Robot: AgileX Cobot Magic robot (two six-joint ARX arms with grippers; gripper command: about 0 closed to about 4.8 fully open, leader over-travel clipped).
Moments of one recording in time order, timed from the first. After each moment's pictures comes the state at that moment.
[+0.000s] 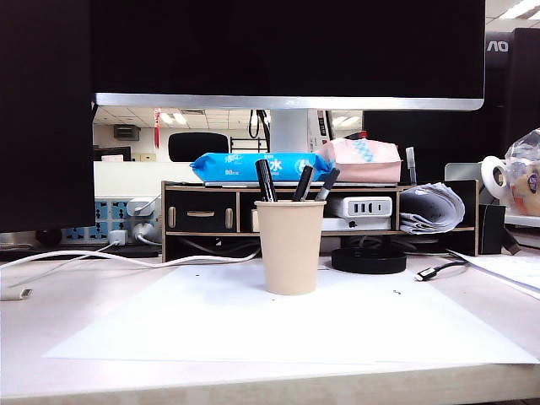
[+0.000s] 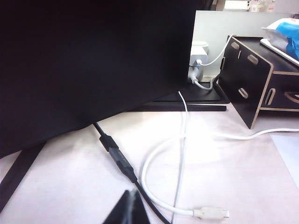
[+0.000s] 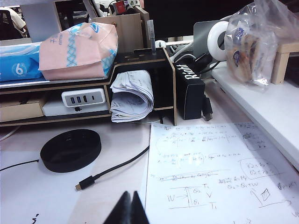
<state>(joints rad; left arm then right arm) 0.09 0.00 0.01 -0.06 0.03 -0.04 0.02 0.00 0.01 0.00 -0.04 0.09</state>
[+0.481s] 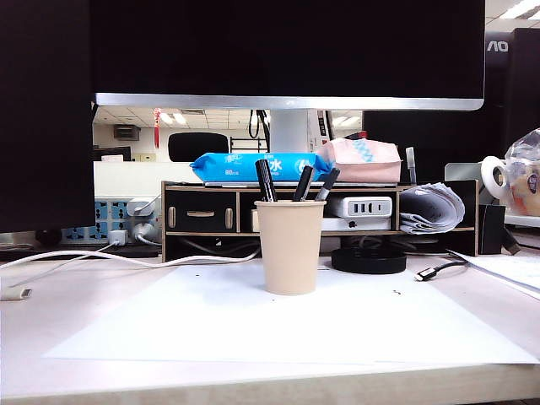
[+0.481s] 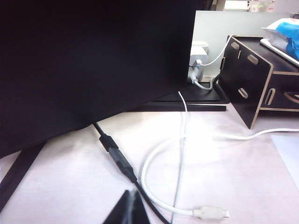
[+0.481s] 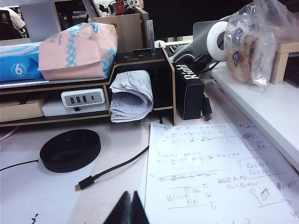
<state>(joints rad) 0.09 0.00 0.01 -0.06 0.03 -0.04 0.02 0.00 0.01 0.00 -0.04 0.09</state>
